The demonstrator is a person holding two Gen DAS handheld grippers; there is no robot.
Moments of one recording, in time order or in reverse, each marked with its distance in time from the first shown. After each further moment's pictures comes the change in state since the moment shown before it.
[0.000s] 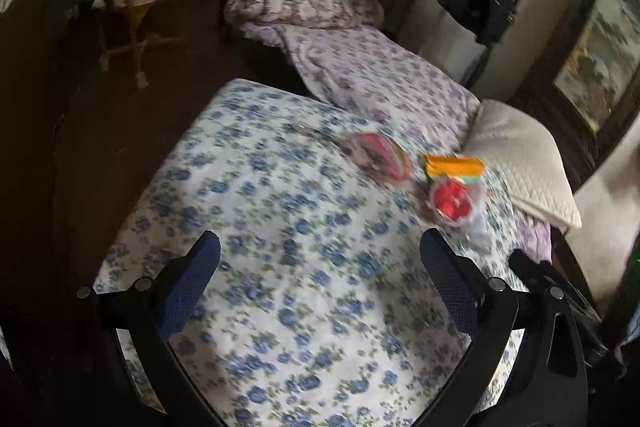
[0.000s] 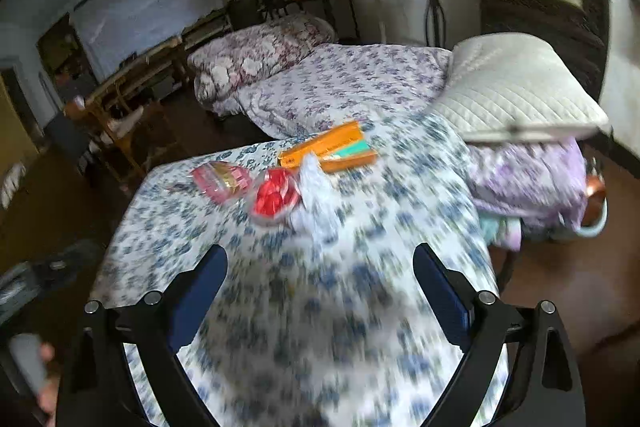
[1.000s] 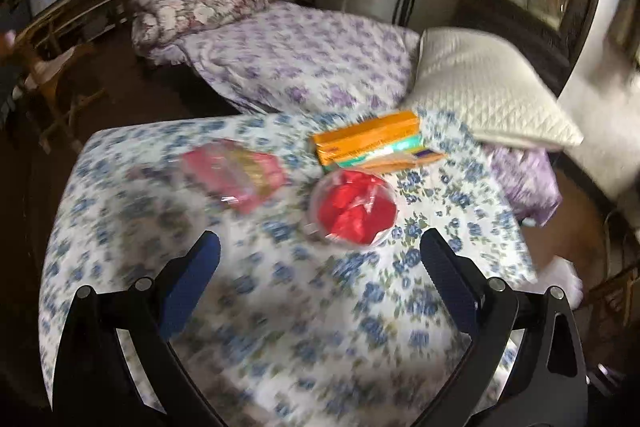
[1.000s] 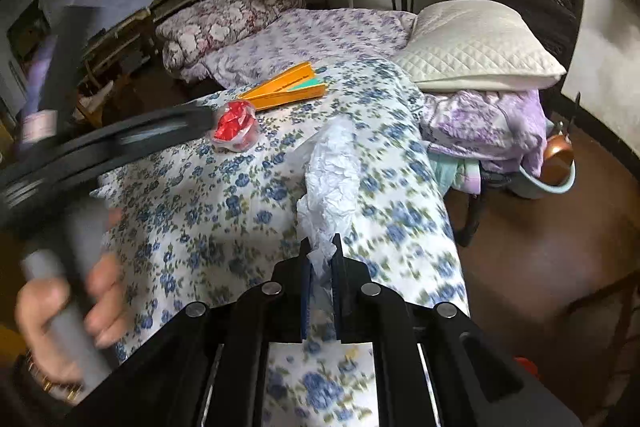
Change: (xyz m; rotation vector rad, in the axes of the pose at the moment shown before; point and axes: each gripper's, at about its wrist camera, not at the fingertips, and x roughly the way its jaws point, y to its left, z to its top) left arm 0.112 -0.139 0.001 0.385 0.091 -0.056; right arm -0.041 -0.030 -0.060 0.113 0.097 -0.066
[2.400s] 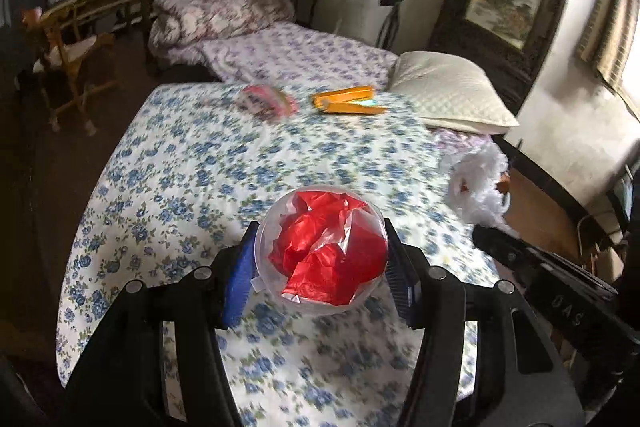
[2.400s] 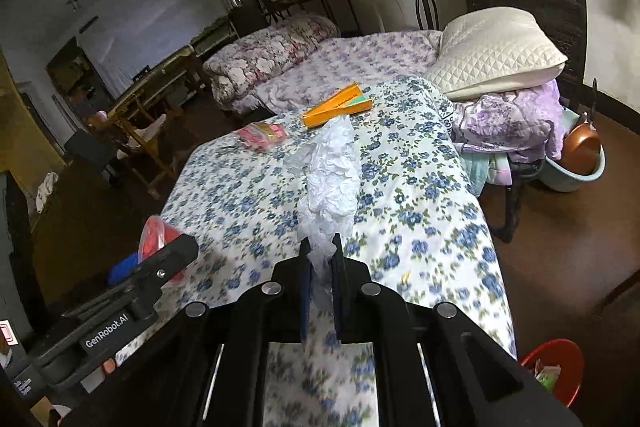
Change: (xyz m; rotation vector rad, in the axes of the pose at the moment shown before) left arm -0.176 0.006 -0.129 -0.058 -0.115 -0.080; right arm -0.084 0.008 -0.051 0.044 -0.116 0.192
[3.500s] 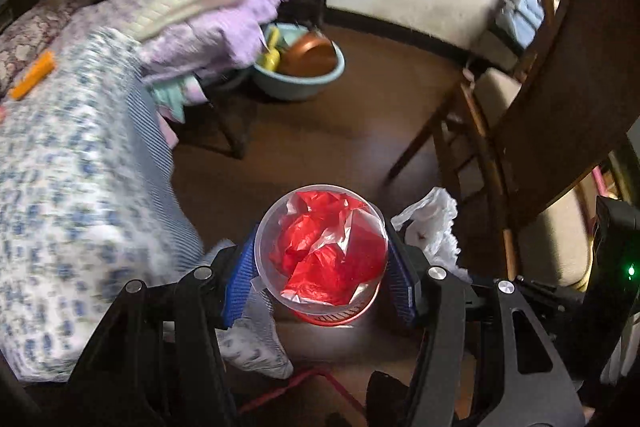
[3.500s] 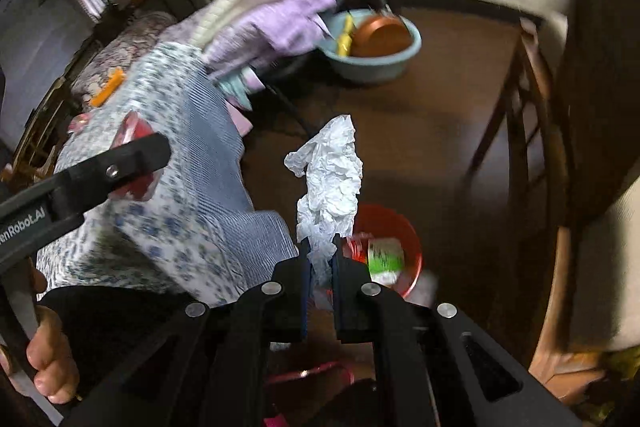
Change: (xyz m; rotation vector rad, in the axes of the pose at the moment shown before) left arm 0.038 -0.345 -0.141 0.445 0.328 -0.359; right arm -0.167 -0.293 -0.174 0.359 0.159 -0.344
